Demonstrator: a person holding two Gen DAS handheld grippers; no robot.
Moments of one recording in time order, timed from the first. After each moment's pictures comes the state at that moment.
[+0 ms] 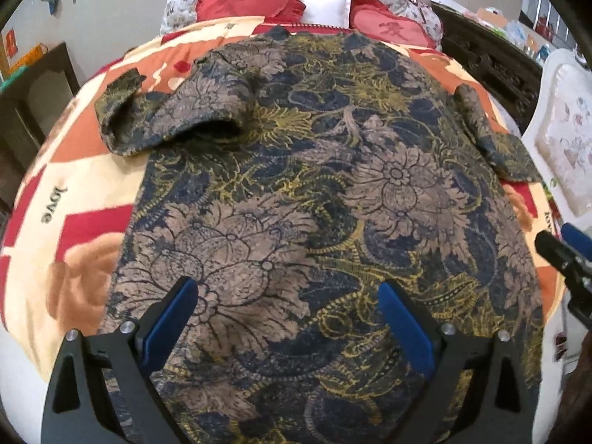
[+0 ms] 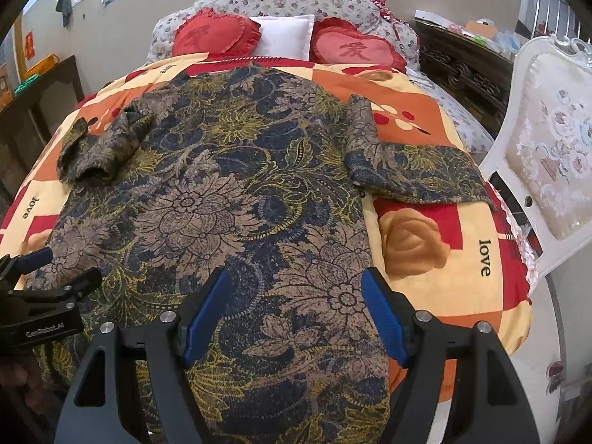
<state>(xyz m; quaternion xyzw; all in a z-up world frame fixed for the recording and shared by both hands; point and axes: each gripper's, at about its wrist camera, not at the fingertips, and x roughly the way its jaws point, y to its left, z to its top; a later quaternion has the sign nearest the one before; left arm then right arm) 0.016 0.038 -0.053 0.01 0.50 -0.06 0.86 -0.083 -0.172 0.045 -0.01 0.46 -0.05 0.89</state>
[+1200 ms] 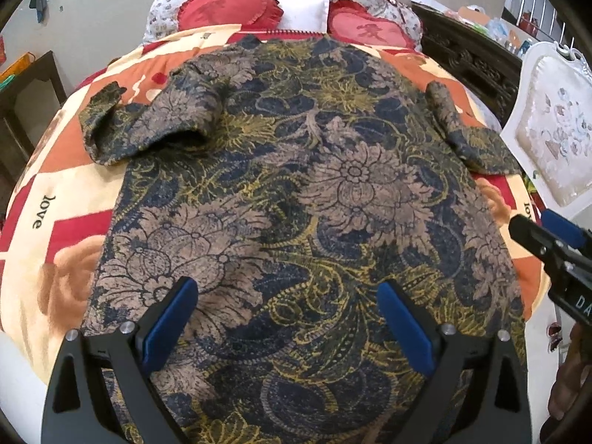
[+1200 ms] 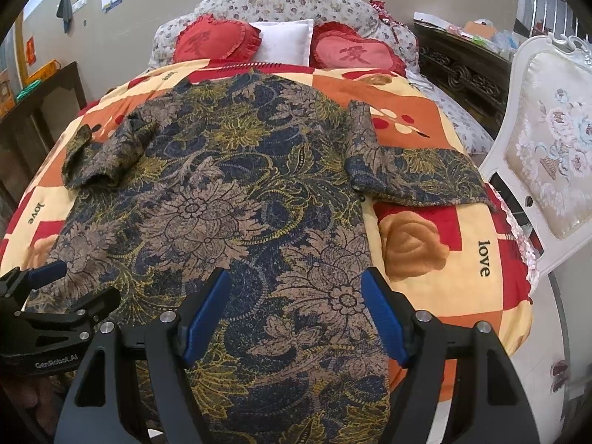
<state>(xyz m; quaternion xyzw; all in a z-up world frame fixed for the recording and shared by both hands) -0.001 0.015 -0.039 0.01 0.49 -0.08 0.87 -0.089 -0.172 0.055 0.00 0.45 -0.05 0.89</state>
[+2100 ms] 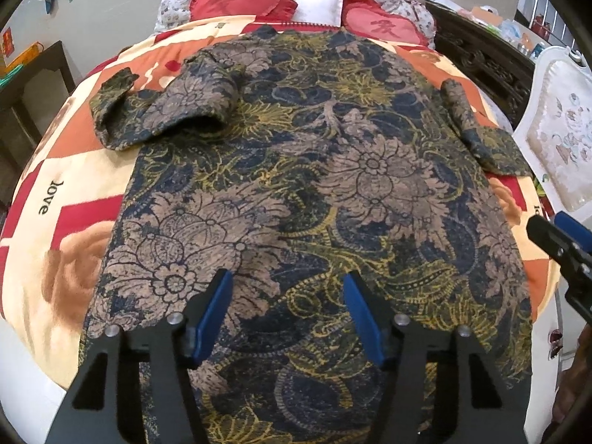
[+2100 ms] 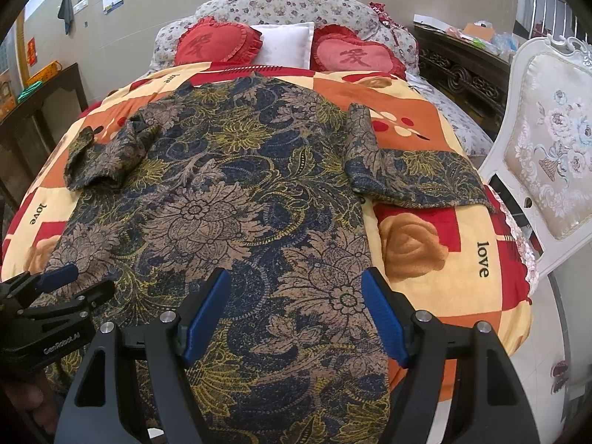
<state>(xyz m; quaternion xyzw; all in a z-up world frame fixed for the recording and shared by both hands) 0.001 0.024 -0.047 0.01 0.50 -0.06 0.86 -0.090 -0.171 0.056 0.00 0.45 -0.05 0.89</state>
